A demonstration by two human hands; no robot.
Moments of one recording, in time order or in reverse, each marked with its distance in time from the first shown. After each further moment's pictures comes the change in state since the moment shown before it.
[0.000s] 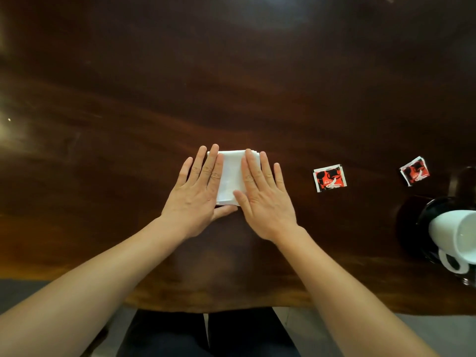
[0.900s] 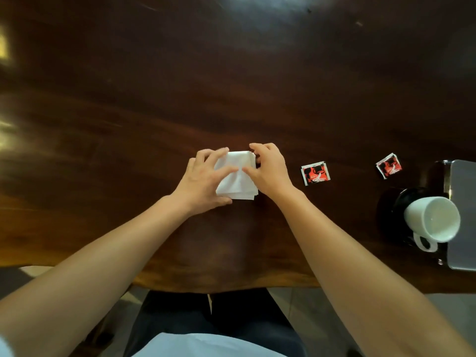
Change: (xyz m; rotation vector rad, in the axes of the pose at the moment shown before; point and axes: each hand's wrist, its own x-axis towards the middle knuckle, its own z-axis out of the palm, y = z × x) left_hand 0.008 0.006 -0.059 -0.225 0.024 0.057; right_hand 0.028 -0.002 -0.061 0.568 0.165 0.327
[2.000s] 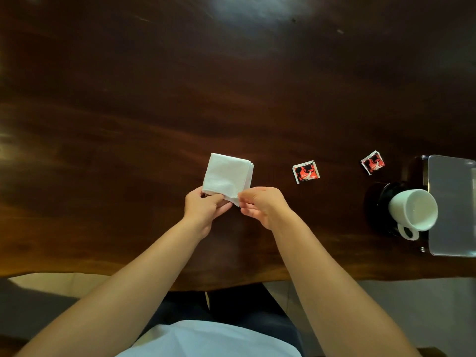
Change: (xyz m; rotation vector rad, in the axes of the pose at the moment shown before) left_hand -0.026 0.049 0.012 -1.643 0.183 -0.984; right_hand -0.053 -0.018 0.007 0.820 -0.127 0.919
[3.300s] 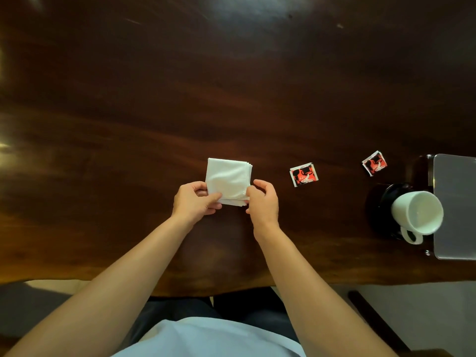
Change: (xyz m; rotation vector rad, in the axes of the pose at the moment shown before) left_hand 0.031 0.012 -0.009 0.529 0.002 0.134; right_hand 0.006 0.018 0.000 0.058 0.188 -0.358
